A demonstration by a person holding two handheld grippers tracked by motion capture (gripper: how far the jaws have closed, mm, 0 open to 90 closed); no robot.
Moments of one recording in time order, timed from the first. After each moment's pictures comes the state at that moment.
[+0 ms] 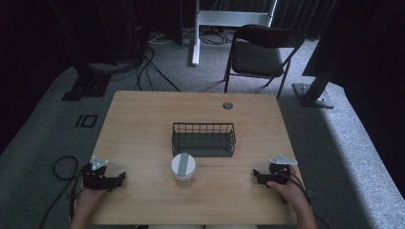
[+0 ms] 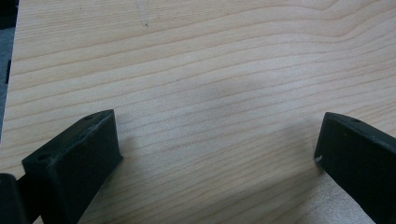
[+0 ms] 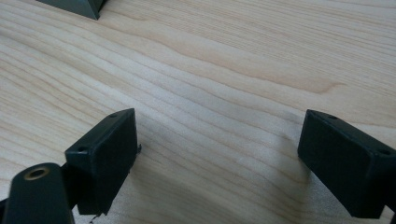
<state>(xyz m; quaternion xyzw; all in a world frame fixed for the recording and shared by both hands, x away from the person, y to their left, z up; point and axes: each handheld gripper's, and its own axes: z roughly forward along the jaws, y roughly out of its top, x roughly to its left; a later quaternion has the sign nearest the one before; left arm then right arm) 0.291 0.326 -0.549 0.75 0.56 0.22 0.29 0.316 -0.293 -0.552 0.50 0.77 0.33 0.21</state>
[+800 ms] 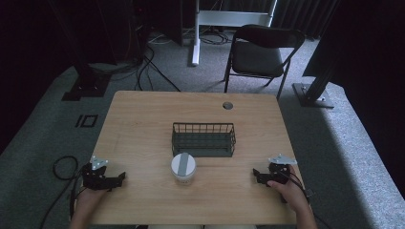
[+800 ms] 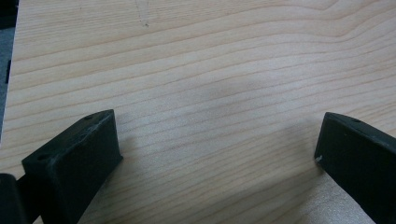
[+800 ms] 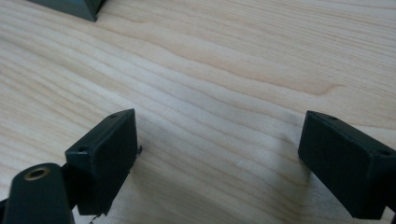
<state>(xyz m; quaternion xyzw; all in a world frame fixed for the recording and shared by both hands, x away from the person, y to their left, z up) 0.291 0.326 -0.549 0.75 0.56 0.22 0.29 0.317 -0.292 -0.552 0.50 0.77 0.33 0.21</state>
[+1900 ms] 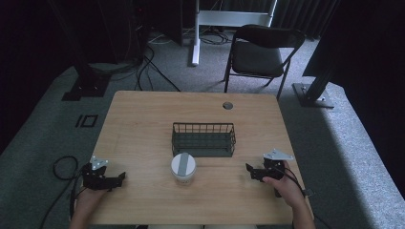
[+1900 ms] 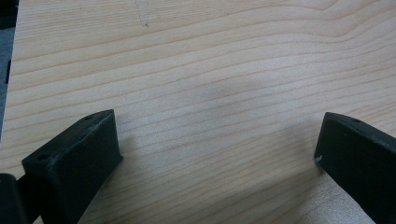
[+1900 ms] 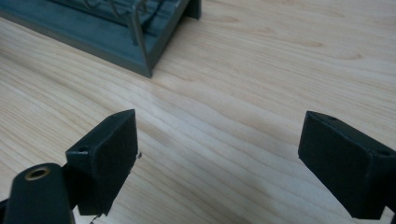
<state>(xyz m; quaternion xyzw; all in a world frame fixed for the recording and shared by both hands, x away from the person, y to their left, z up) 0.291 0.326 -0.549 0.75 0.56 0.22 0.29 0.322 -0.268 -0.528 0.46 0.77 0.38 0.21</state>
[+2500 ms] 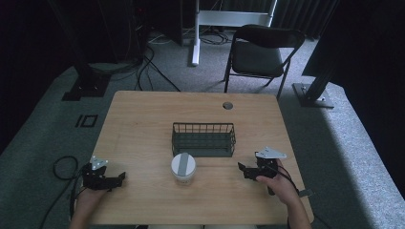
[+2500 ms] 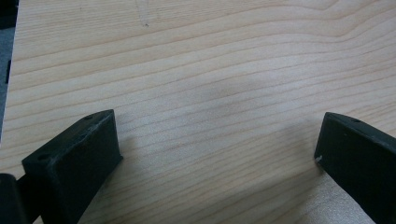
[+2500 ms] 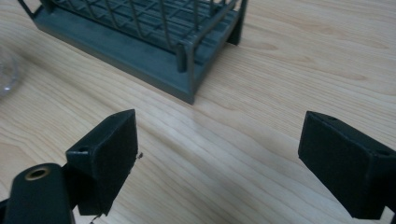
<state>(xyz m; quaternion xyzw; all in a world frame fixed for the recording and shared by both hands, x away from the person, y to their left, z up) 0.291 0.326 -0.549 0.75 0.56 0.22 0.29 0.324 -0.244 -0.518 0.43 0.78 0.40 0.20</state>
